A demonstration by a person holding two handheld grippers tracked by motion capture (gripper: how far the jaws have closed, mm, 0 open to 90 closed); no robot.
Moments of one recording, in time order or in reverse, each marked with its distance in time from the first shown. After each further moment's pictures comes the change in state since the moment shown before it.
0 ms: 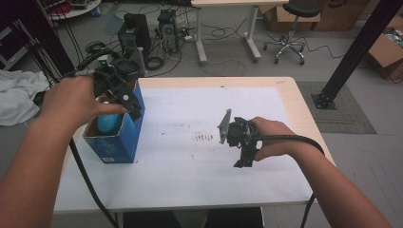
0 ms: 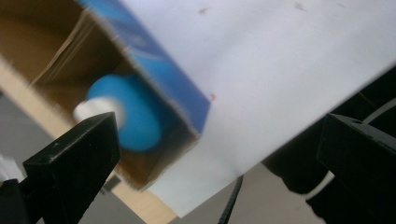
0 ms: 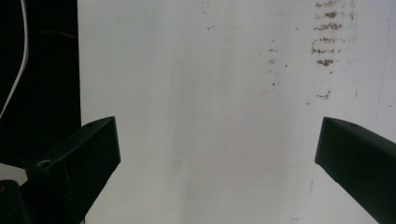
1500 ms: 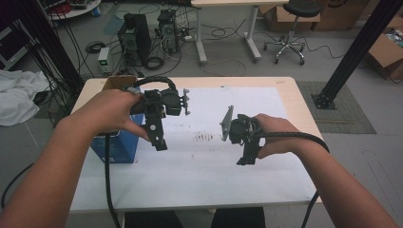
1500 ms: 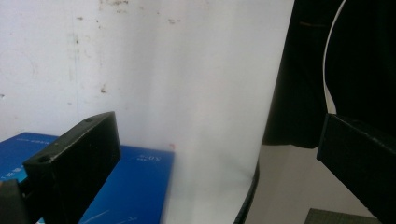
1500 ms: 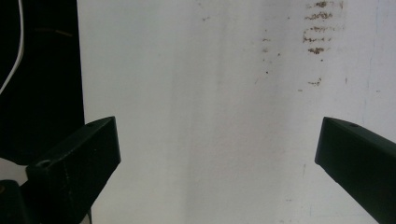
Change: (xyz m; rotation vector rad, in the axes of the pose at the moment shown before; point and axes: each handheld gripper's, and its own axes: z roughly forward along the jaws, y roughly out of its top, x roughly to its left) left arm -0.074 0.033 0.033 0.017 -0.118 0.616; right arm 0.000 -0.002 -0.012 0.023 -0.012 0.023
